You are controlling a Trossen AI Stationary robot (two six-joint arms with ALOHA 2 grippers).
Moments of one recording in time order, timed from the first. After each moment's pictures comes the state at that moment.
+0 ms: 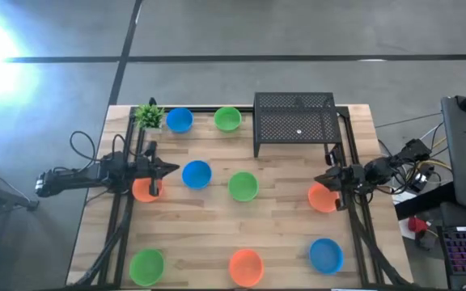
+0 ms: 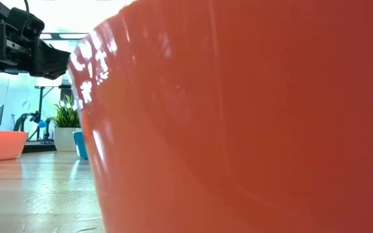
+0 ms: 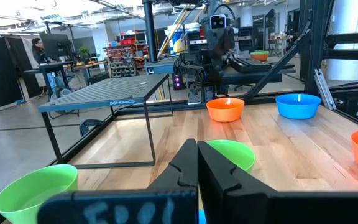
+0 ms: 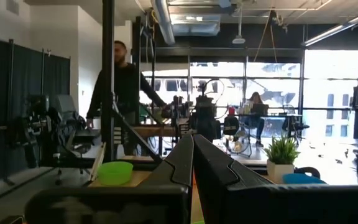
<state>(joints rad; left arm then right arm) 0.09 0.02 0.01 -0.01 0.00 0.12 0.49 0.02 0.01 0.33 0.38 -0.11</state>
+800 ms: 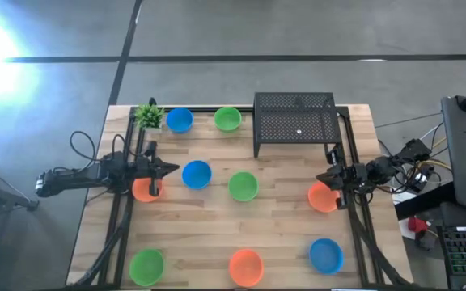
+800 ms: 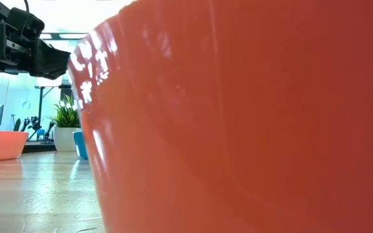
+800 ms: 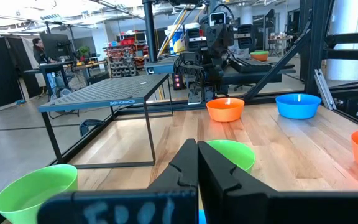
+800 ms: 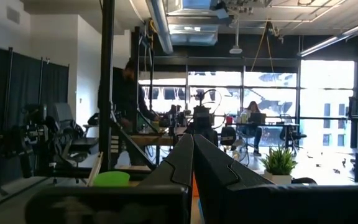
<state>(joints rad) 0.09 0.02 0.01 -0.01 0.00 0.12 0.49 0.02 0.01 0.38 0.39 -0.13</state>
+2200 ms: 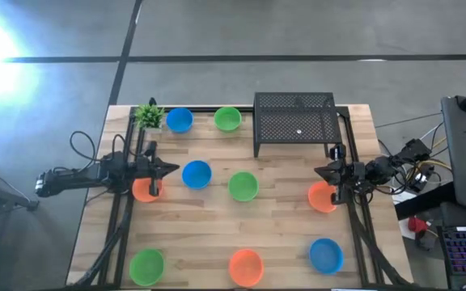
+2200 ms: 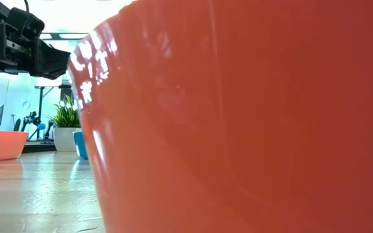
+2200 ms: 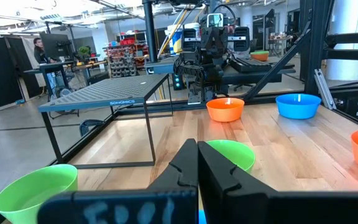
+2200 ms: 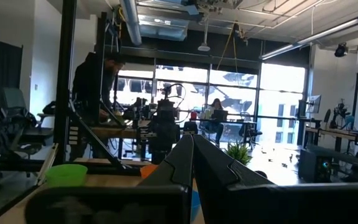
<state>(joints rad) 0.09 0.02 0.01 -0.01 0.00 0.12 0.49 0.02 0.01 0.38 0.53 -0.24</state>
